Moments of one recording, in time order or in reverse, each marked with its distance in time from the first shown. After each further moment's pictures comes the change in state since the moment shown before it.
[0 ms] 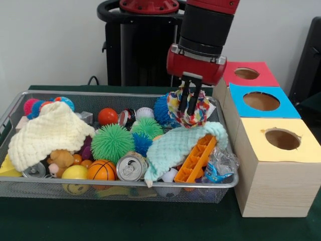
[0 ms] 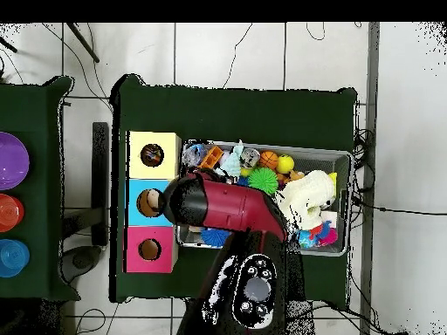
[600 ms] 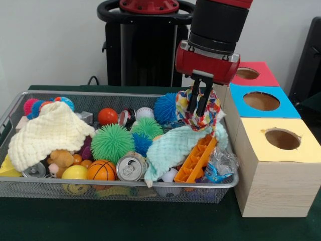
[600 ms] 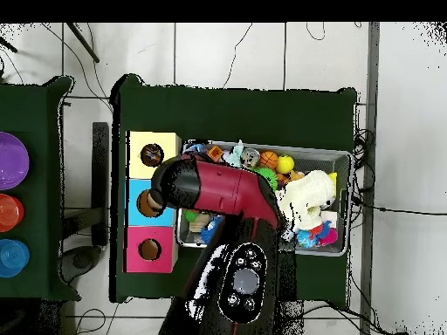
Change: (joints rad) arm 0.037 0.026 -0.046 -0.111 0.062 0.106 0.011
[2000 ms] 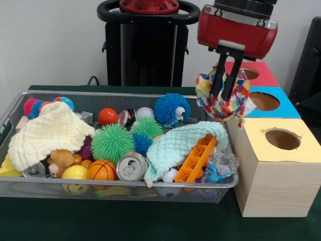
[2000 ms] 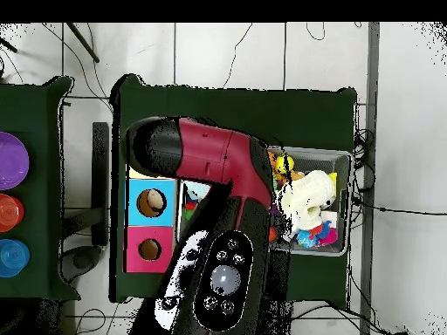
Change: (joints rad) arm 0.058 0.028 -0.089 -0.241 0.070 0.187 0.004
